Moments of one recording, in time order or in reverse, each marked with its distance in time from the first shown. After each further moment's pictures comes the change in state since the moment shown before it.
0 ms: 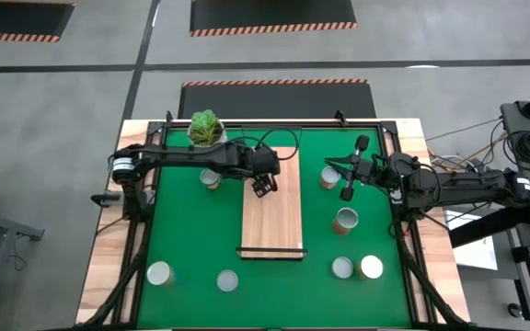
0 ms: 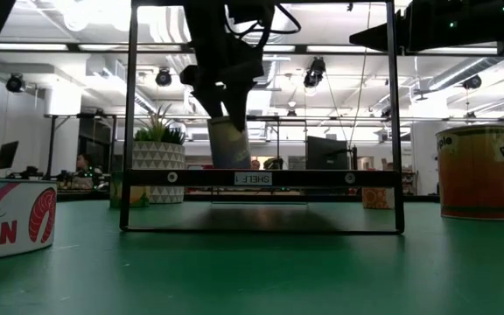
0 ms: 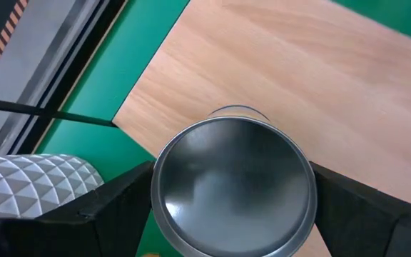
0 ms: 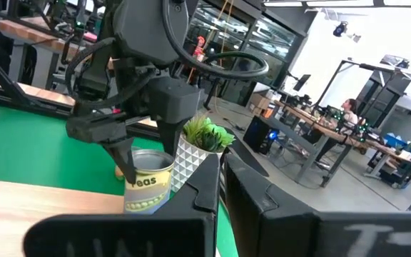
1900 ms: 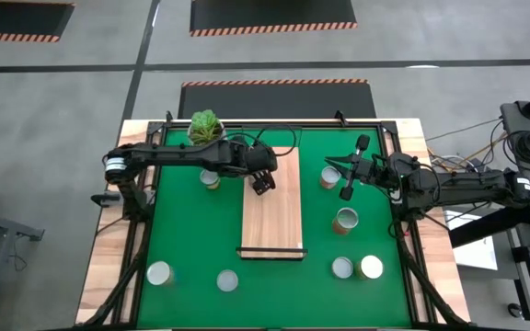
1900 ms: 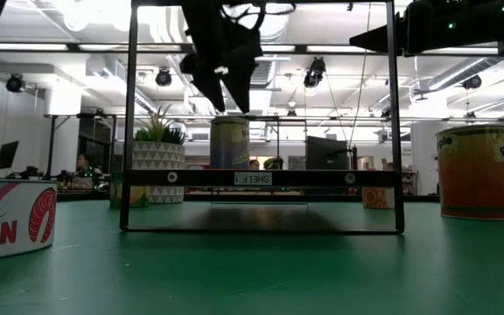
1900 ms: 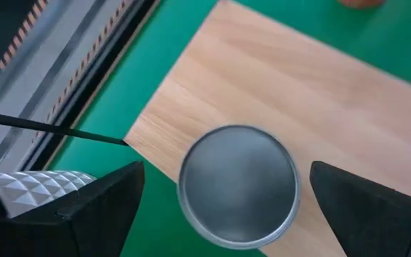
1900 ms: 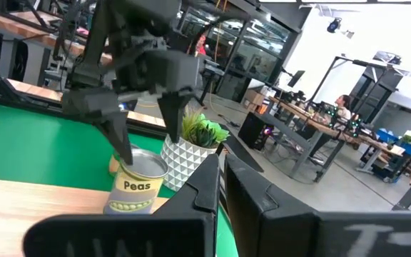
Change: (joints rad) left arm -0.007 -0.066 -0.002 0.028 -0.013 0.033; right arm 0.000 0.000 0.000 -0.006 0.026 -0.002
